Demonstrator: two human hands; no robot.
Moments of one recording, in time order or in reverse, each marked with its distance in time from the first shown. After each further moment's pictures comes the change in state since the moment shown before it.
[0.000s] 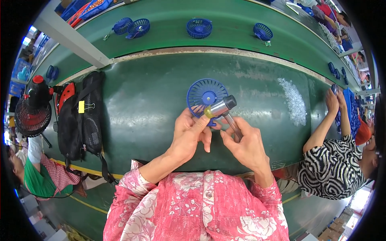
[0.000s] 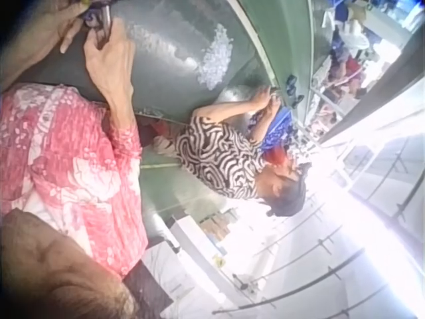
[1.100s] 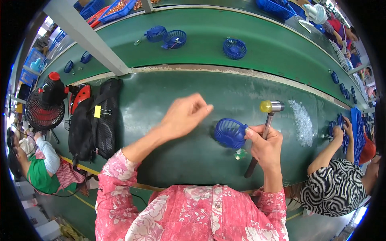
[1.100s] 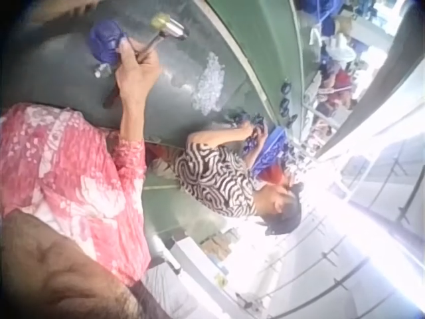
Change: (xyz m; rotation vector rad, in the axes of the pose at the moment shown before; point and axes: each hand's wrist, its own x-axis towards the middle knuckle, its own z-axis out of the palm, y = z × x) left_hand 0.054 0.077 -0.055 1.155 -0.046 0.196; right_hand 0.035 0.011 -0.010 0.696 0.148 0.237
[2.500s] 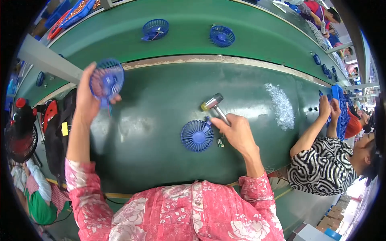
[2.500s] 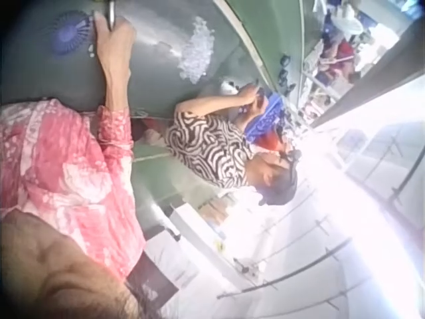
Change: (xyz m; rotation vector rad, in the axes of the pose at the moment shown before) left_hand 0.027 -0.034 -0.126 -0.803 0.169 -0.338; right_hand 0.041 0.019 -0.021 -0.929 -0.044 -0.051
